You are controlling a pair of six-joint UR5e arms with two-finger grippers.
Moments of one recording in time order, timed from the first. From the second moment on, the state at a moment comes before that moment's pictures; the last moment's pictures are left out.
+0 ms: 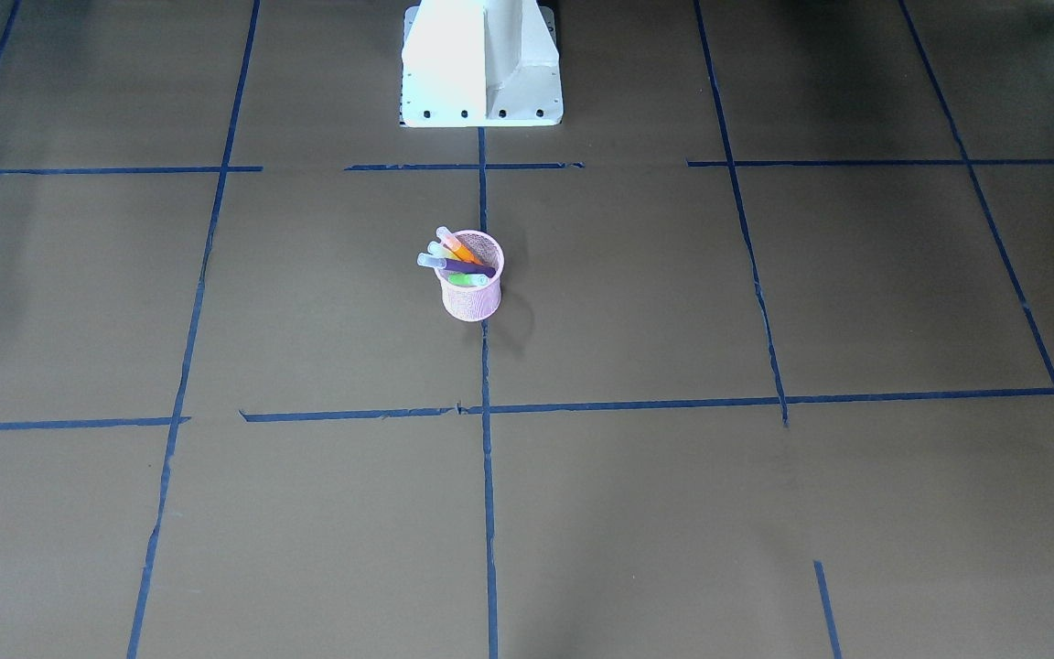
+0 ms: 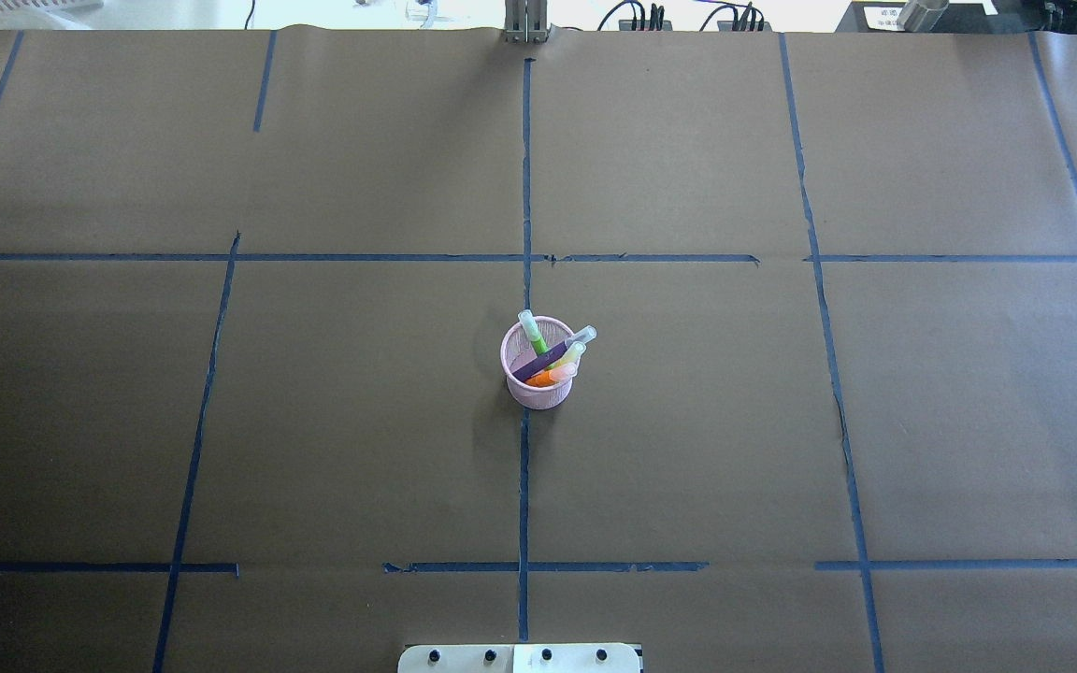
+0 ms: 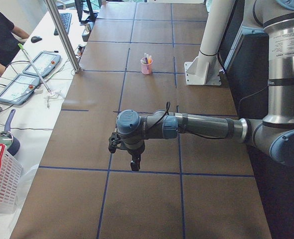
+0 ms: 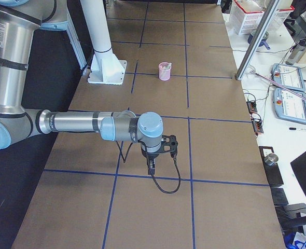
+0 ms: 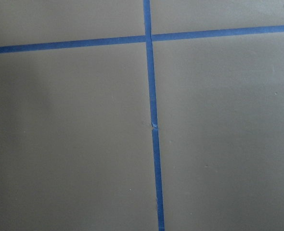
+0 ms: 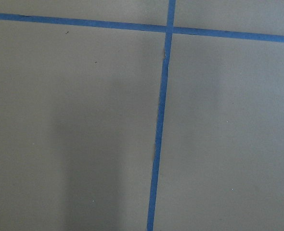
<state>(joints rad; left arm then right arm) -1.53 -1.46 -1.77 -1.43 -2.37 0.09 1.56 -1.83 1.88 -1.61 2.36 -0.07</state>
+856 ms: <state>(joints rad) -1.53 -1.45 -1.77 -1.44 -2.37 0.10 1.54 -1.83 1.88 -1.61 2.36 -0.07</state>
